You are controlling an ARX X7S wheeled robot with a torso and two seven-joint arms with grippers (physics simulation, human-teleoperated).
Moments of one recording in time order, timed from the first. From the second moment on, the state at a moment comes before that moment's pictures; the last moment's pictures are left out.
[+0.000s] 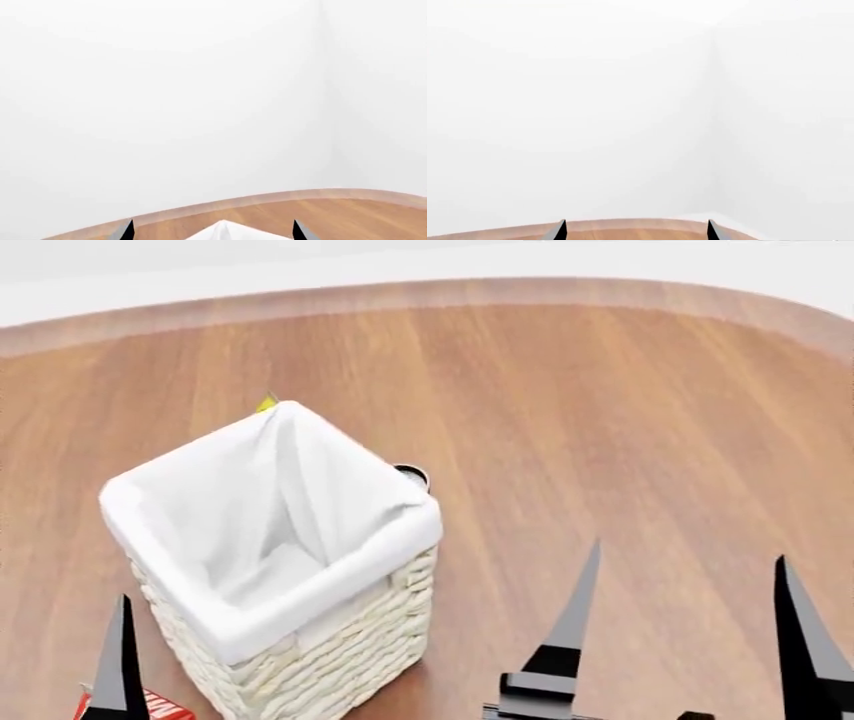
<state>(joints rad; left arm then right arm) 0.08 -0.24 0.18 0.91 -0.06 -0.45 -0.23 0.02 0.24 -0.08 -0.92 0.13 0.51 0.35</state>
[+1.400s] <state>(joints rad) 0.08 -0.26 0.31 0.94 -0.10 -0.48 -0.25 0.03 0.29 -0.09 -0.95 0.18 0.55 0.40</state>
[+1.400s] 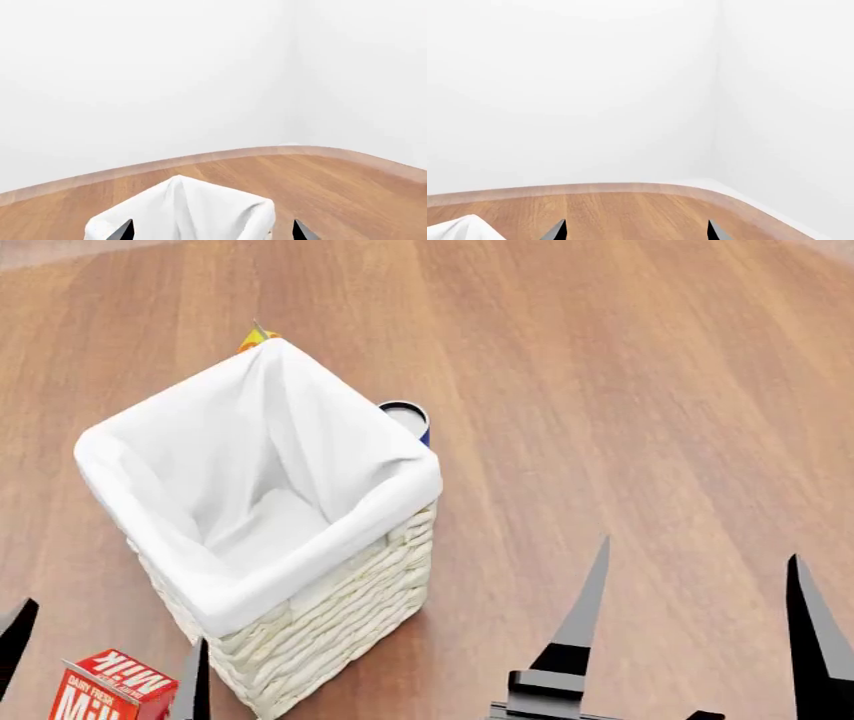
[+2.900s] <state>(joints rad) 0.20 -0.21 0.53 0.51 -0.10 -0.22 -0.30 0.05 0.35 -0.11 -0.99 0.25 0.56 0.48</state>
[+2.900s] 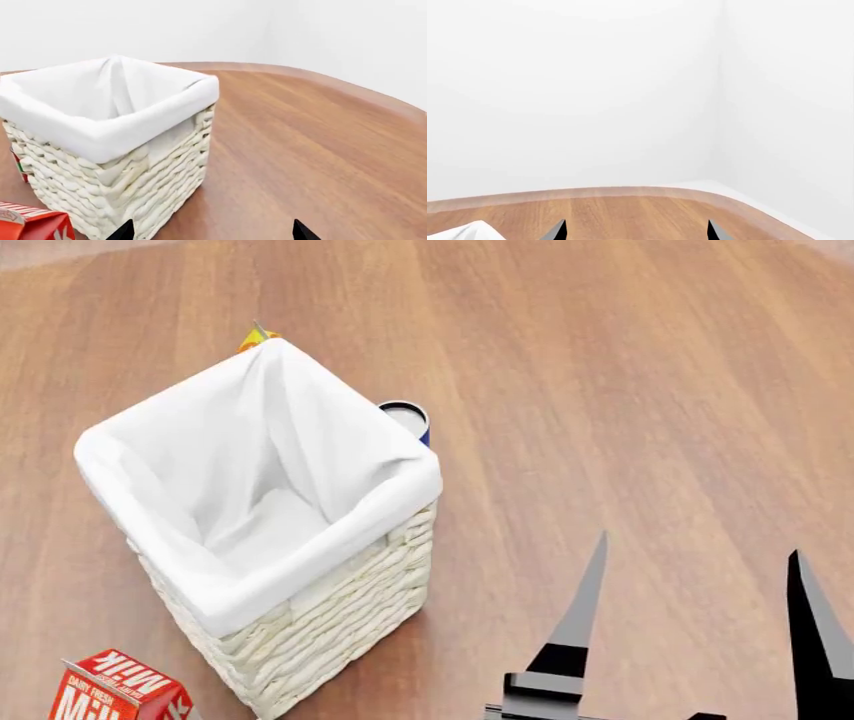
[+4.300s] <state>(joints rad) 0.02 -0.16 0.59 0.02 -0.15 -0.27 -0.27 0.06 0.41 -0.14 -0.97 0.30 0.54 0.55</state>
